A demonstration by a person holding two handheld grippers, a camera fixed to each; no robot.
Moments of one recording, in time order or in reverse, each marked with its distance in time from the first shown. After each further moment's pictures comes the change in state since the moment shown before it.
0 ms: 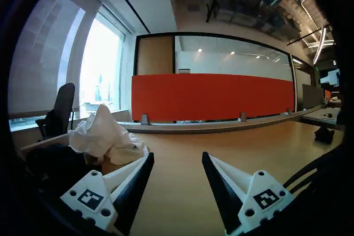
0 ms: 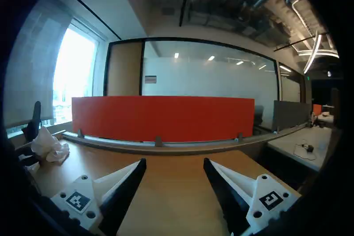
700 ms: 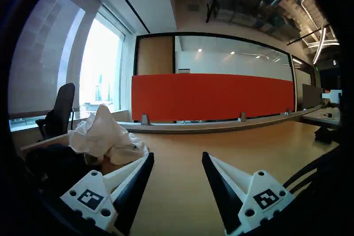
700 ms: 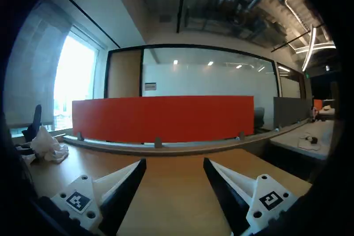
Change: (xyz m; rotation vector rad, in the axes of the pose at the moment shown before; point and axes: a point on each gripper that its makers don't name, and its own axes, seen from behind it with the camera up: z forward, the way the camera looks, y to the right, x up) left arm -0.001 0.000 0.000 0.000 0.000 0.000; right arm -0.053 0.014 0.004 0.003 0.063 0.043
